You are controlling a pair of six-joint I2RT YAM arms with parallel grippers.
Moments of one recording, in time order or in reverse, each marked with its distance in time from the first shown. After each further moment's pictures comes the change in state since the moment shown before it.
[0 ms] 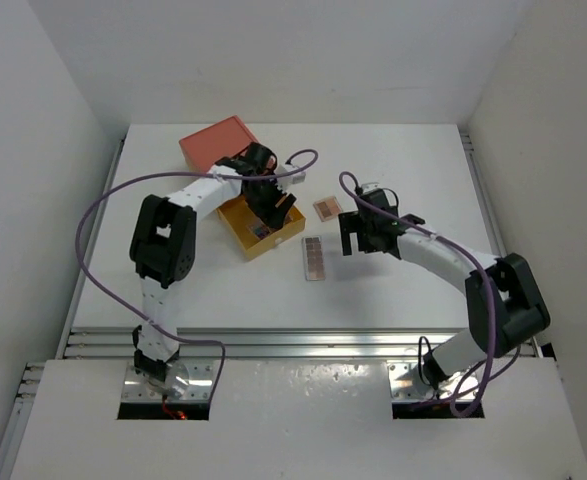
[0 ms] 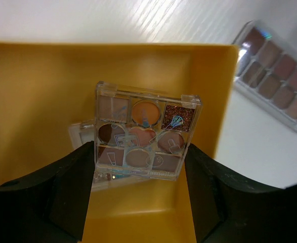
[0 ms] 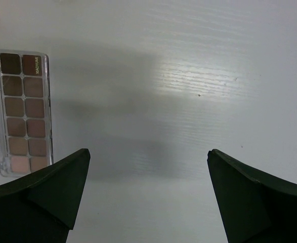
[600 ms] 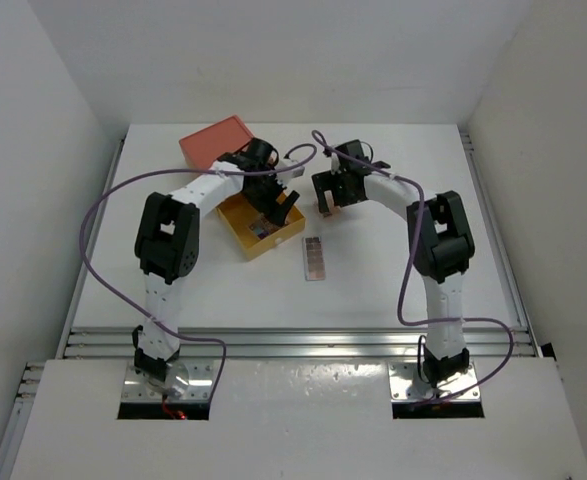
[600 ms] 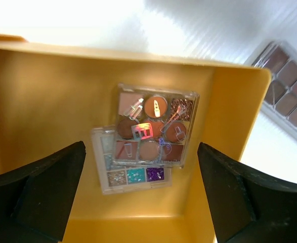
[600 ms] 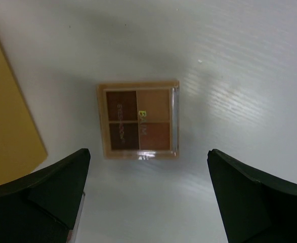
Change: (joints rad) left arm 0.007 0.063 0.062 -0.007 -0.065 -0.040; right arm -0.097 0.602 0.665 -0.068 -0.266 -0.196
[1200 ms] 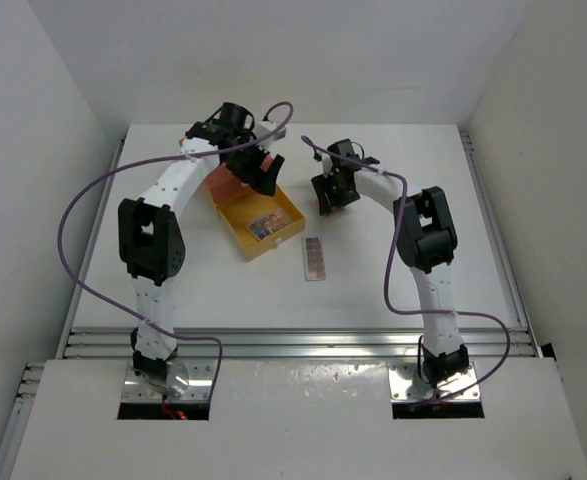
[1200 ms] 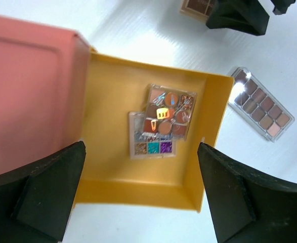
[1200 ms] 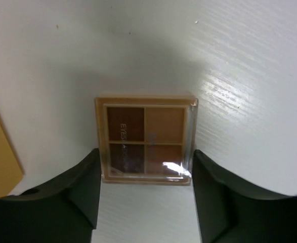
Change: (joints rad) left arm 0.089 -0.055 0.250 -0.193 0.092 -0.037; right arm -0.002 0.196 0.214 -0.122 -0.027 -0.120
